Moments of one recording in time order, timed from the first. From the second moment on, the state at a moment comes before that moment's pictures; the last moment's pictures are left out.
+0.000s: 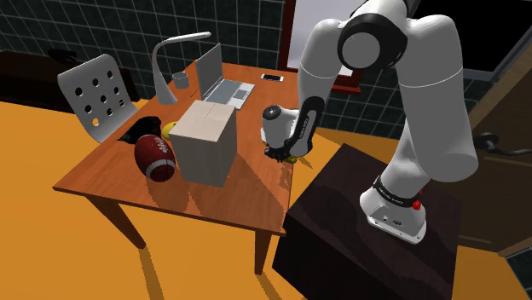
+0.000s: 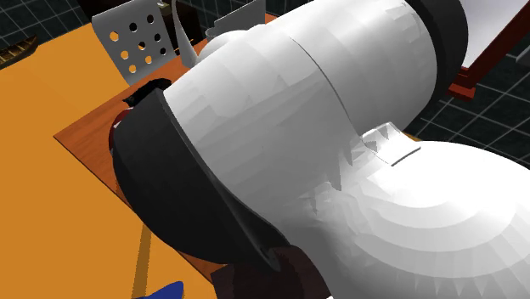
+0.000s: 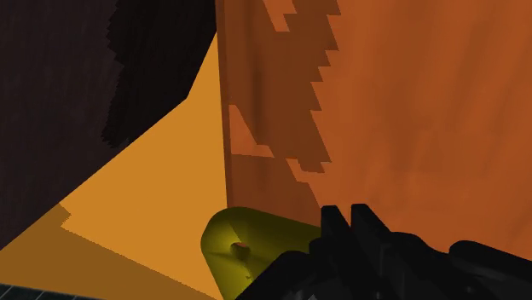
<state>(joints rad) 0.43 0.60 -0.35 -2.40 -0.50 2.89 1.61</state>
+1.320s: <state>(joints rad) 0.07 0.60 -0.15 -2.30 -0.16 2.77 1.50</state>
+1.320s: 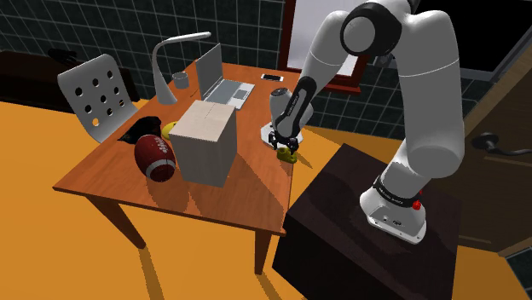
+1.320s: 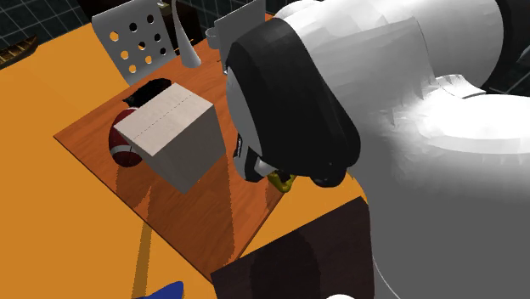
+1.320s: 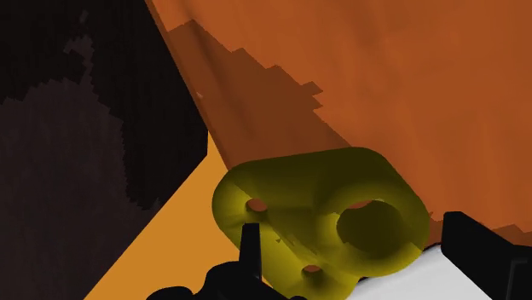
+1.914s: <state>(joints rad) 0.06 0.62 -0.15 -2.29 -0.16 2.78 1.50</state>
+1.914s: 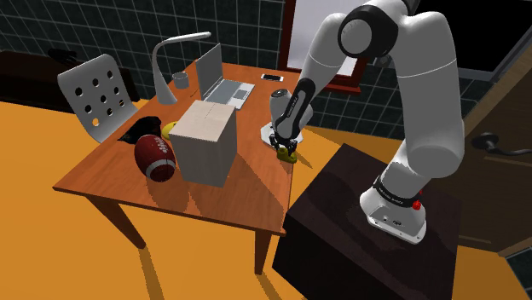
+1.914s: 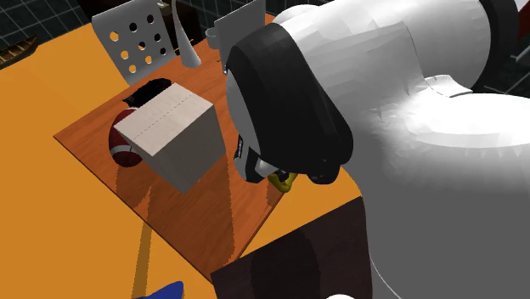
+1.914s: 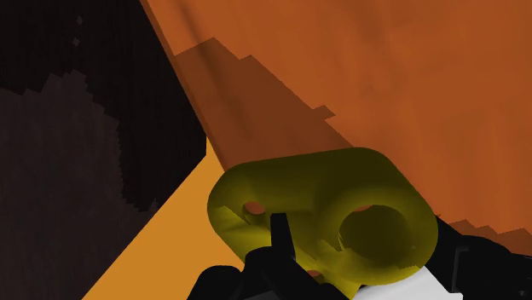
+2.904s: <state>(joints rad) 0.07 0.54 -0.16 -2.32 -0.16 2.74 1.50</state>
